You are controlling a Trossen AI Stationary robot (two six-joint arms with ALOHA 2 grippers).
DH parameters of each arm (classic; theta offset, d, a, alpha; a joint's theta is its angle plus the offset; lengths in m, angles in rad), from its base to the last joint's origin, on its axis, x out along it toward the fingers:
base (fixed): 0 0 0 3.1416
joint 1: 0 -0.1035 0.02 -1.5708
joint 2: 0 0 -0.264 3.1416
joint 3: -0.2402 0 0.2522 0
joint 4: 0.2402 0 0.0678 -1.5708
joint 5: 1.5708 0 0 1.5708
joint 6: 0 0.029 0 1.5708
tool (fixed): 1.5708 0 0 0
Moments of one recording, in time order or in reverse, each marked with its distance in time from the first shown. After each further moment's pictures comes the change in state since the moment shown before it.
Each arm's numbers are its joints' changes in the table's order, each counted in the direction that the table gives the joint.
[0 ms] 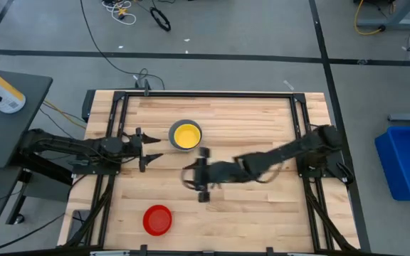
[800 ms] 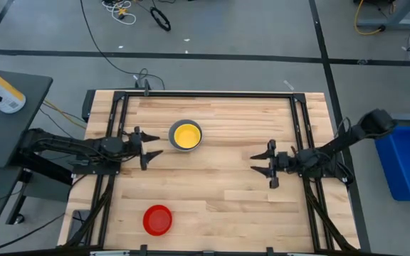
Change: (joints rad) left arm 0.000 -0.006 0.000 -0.009 -0.073 -0.042; right arm -0.118 0.819 1.449 -1.159 0.092 0.017
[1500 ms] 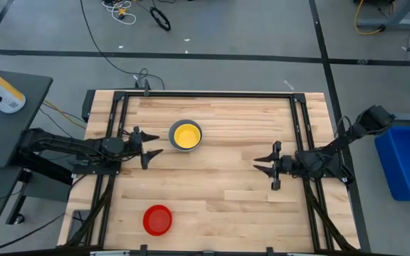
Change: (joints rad) left arm 0.000 -0.017 0.000 0.008 -0.034 -0.028; right arm -0.136 0.051 0.005 0.040 0.219 -0.066
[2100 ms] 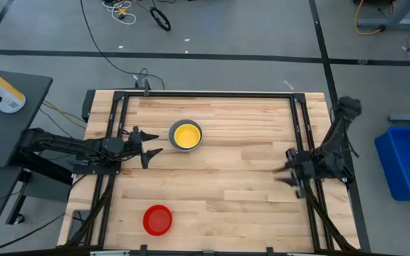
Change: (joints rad) left arm 0.000 0.000 0.000 0.000 -0.023 -0.016; right arm -0.477 0.658 0.000 0.650 0.244 -0.013
